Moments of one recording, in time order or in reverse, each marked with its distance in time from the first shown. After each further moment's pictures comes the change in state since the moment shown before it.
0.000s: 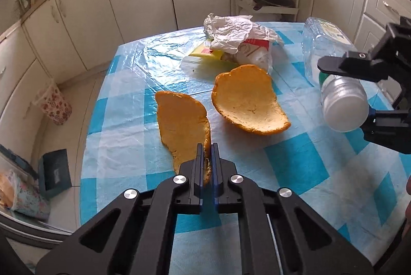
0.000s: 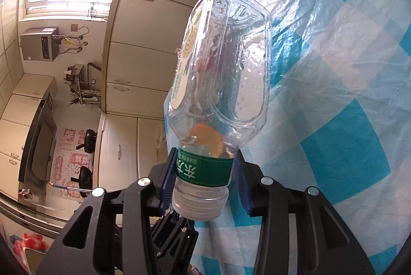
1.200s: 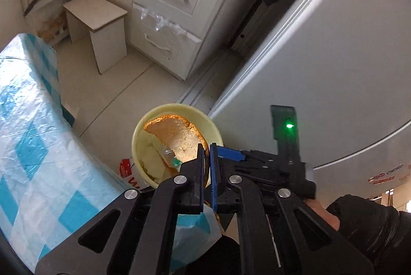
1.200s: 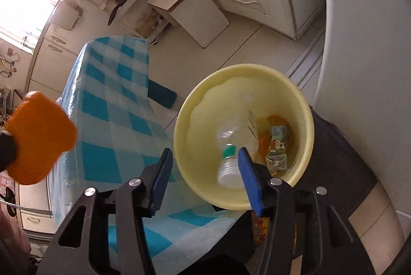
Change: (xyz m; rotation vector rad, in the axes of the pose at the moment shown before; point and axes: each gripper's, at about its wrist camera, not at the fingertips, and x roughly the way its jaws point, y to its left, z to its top) left arm -0.058 -0.421 0.012 0.459 0.316 -0.744; right arm -0.258 -0.249 0.003 0.007 -0.259 -0.537
